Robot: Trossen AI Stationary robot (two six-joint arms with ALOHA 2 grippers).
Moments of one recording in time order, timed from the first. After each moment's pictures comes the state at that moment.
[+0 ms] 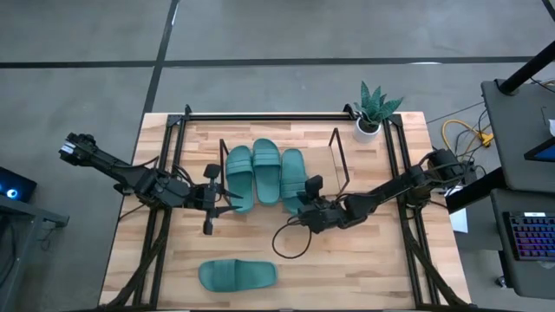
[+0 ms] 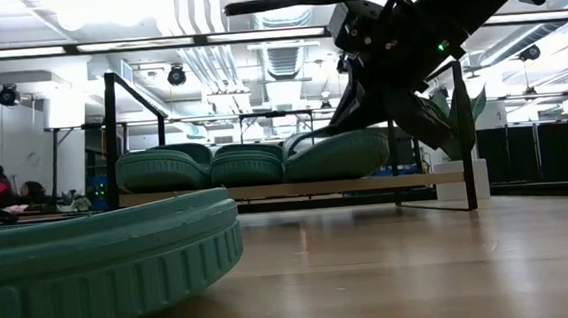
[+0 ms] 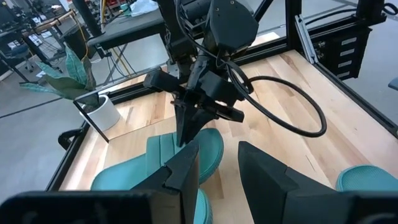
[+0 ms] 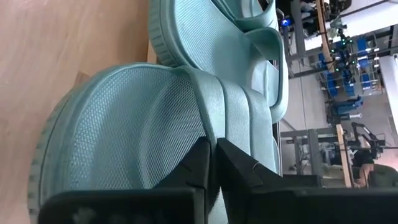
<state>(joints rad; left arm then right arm) -0.43 0.91 0.78 -0.17 -0.42 0.14 0.33 1.71 0.93 -0.09 0.82 -0.39</state>
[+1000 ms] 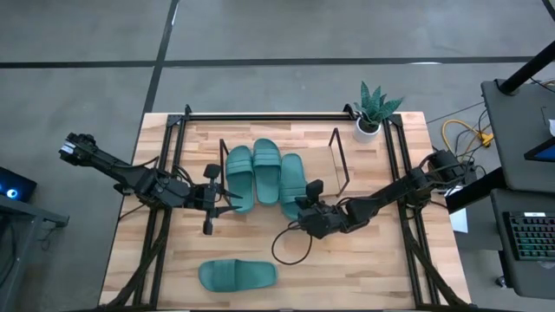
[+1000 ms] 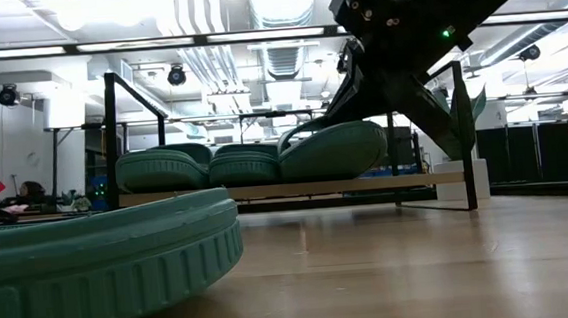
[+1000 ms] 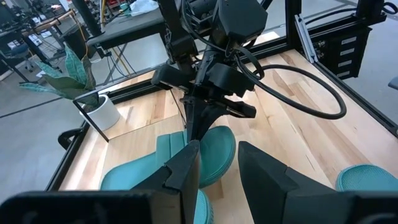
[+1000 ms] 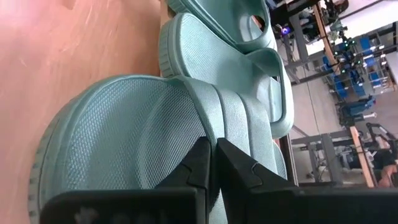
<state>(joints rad) -0.43 0.91 0.78 -0.17 -0.42 0.14 0.38 1.71 0.93 -0.03 0.81 -0.32</state>
